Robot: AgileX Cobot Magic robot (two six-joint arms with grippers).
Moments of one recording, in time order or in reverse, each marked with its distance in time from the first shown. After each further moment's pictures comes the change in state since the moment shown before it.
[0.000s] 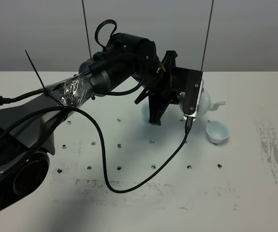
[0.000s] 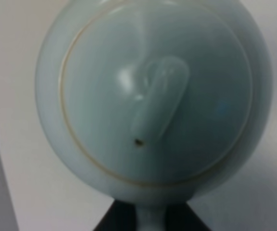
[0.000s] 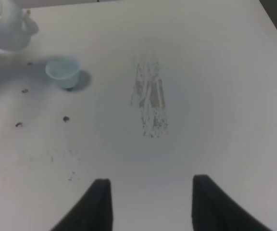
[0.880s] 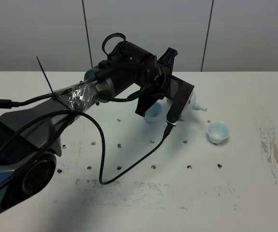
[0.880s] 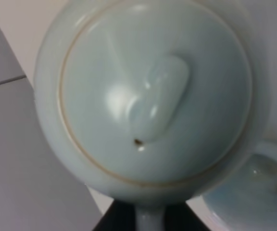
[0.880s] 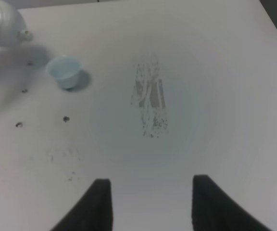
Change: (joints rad) left arm 0.007 0.054 -0.001 0.251 -0.133 0.156; right arm 0.000 0.000 0.000 0.000 0.000 0.000
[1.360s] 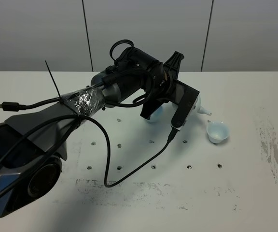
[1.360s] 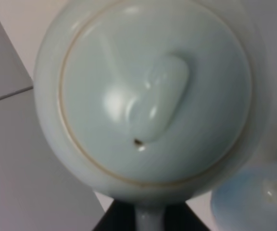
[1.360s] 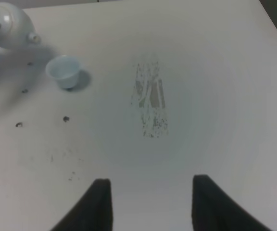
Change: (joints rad) left arm -0.027 0.017 0.000 0.013 -0.029 -0.007; right arm 0.000 0.000 0.000 0.000 0.001 0.000
